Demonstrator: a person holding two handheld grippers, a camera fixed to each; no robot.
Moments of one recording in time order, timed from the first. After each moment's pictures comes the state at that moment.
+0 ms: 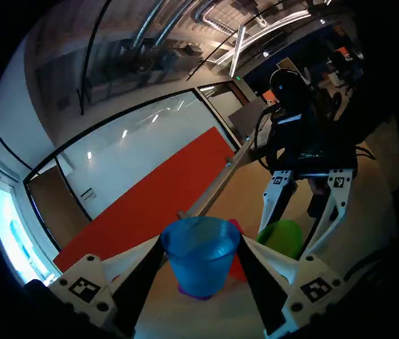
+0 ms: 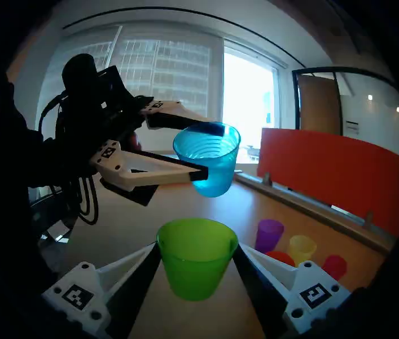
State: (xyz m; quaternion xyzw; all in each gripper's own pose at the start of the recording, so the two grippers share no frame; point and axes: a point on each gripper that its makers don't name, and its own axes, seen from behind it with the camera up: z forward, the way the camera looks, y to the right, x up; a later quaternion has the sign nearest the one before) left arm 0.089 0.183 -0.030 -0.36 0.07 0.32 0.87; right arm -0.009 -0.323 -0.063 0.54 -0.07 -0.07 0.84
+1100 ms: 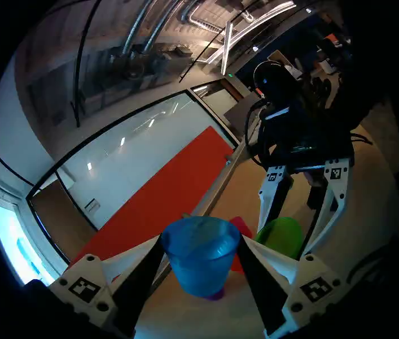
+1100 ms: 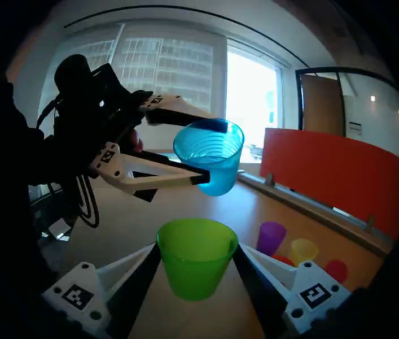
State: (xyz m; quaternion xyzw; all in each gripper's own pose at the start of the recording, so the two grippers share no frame) left arm 0.094 0.185 -0.033 -0.35 0.09 0.36 0.86; right arm -0.006 -0.330 -0.059 0.54 -0.07 -0.07 0.83
